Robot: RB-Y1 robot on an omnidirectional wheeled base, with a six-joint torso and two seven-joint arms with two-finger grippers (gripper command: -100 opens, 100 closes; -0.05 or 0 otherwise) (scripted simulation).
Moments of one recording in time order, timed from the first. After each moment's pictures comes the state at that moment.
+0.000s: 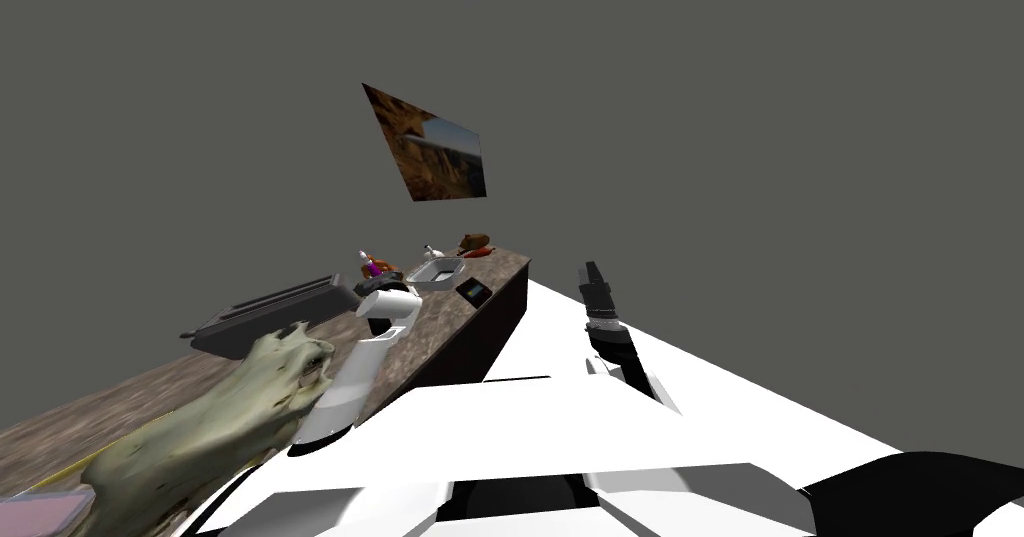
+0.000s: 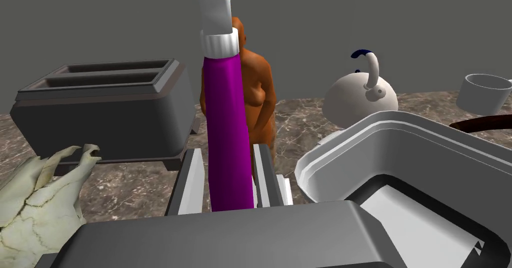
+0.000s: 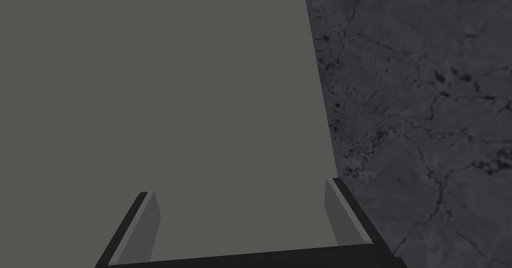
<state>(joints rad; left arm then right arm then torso) -0.10 0.47 0.16 -1.92 2.36 -1.09 -0.58 0.55 -0.02 0.05 -2.20 0.09 -0.55 0.16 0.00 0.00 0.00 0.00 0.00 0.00</state>
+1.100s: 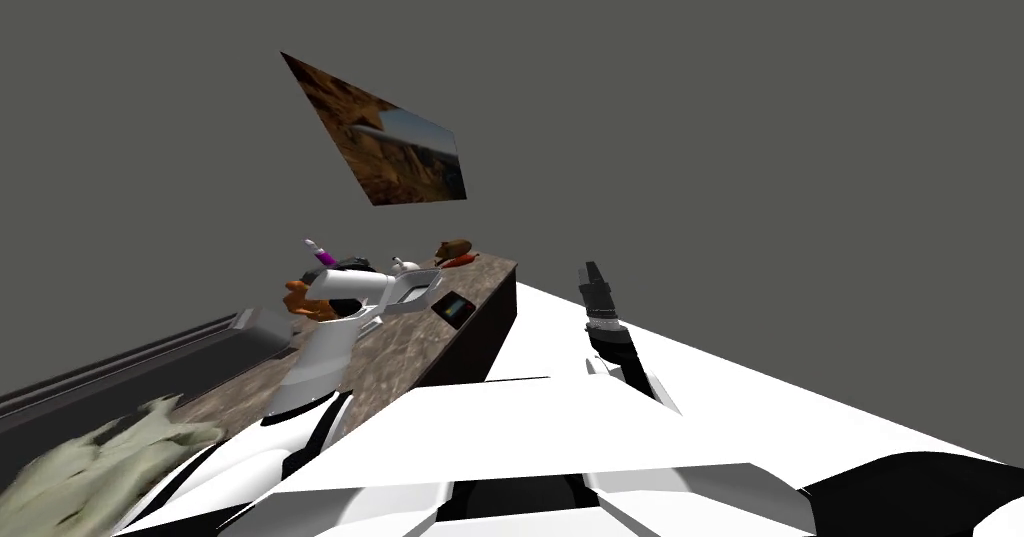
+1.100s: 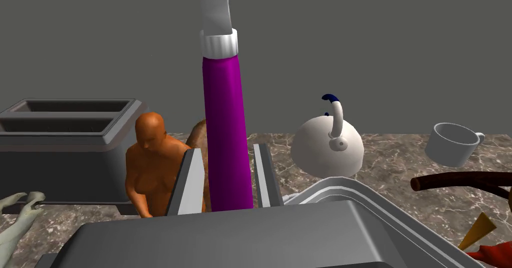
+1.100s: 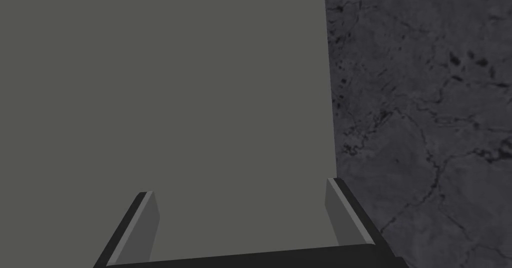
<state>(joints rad) -0.23 0.63 0.34 -1.89 2.54 -1.24 -0.72 0.55 -0.02 0.05 -2.20 0.09 -0.55 0.16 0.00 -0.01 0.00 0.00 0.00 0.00</state>
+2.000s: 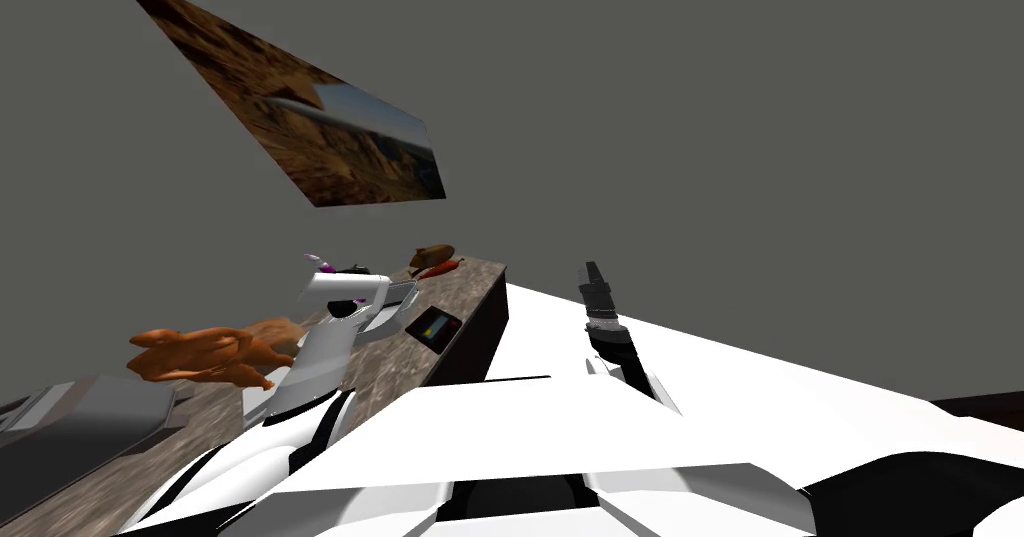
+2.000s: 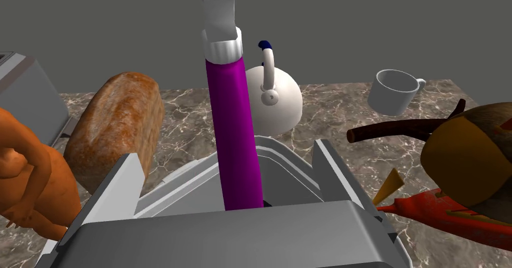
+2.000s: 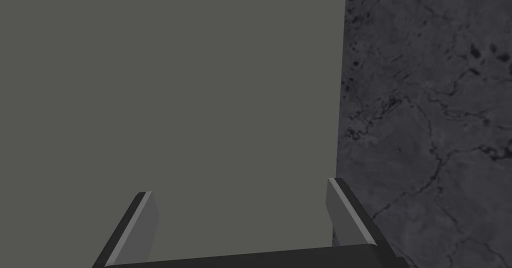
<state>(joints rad) -0.24 0.60 0.40 -1.84 2.66 -1.30 -0.78 0.55 -0.02 0.05 -2.20 0.09 -0.55 0.16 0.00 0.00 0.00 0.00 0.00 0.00</state>
